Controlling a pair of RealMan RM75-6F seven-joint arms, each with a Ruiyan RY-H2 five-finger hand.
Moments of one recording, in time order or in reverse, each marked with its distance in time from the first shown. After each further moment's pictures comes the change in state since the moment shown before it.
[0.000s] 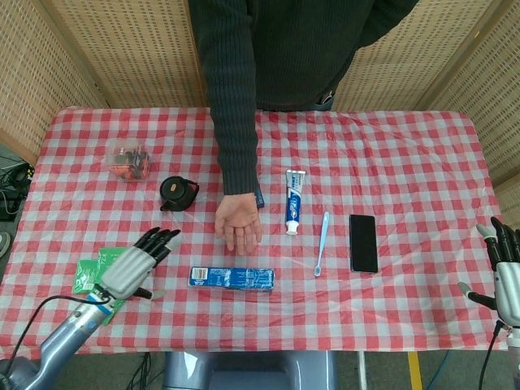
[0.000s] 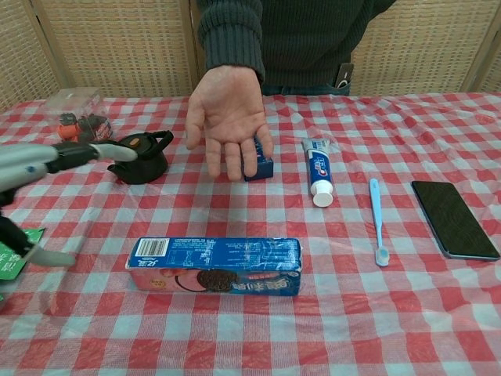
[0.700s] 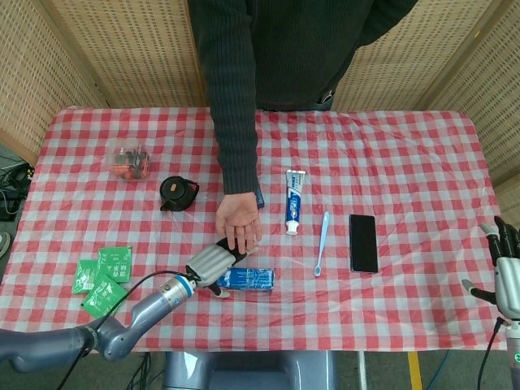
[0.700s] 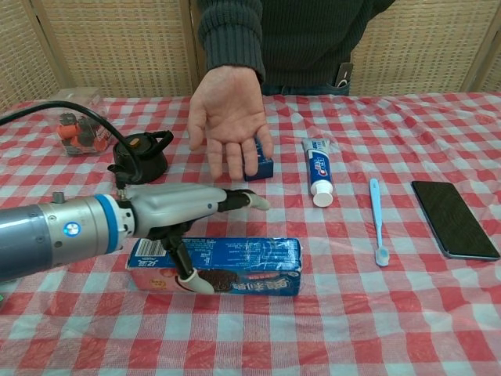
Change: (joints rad) left arm -0.308 -0.314 -0.126 0.099 -0.393 -0.363 0.259; right arm 0.021 -0.034 0.016 0.046 0.080 -0.057 -0.051
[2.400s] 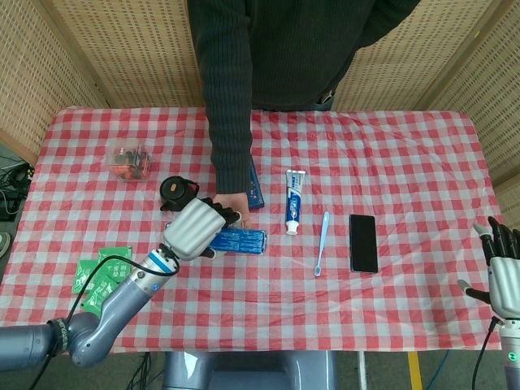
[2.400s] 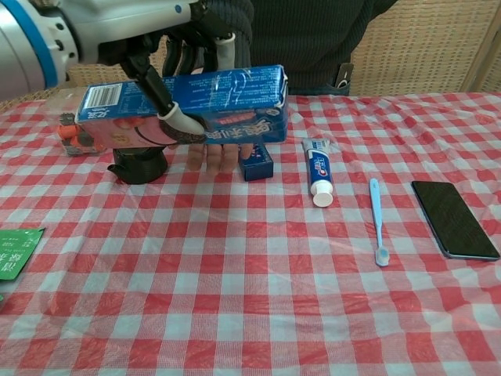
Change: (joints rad) left arm -0.072 0.295 -0.078 -0.407 -0.092 0.378 0.317; right arm 0.008 -0.010 -0.002 -0.014 0.005 -0.006 -0.031
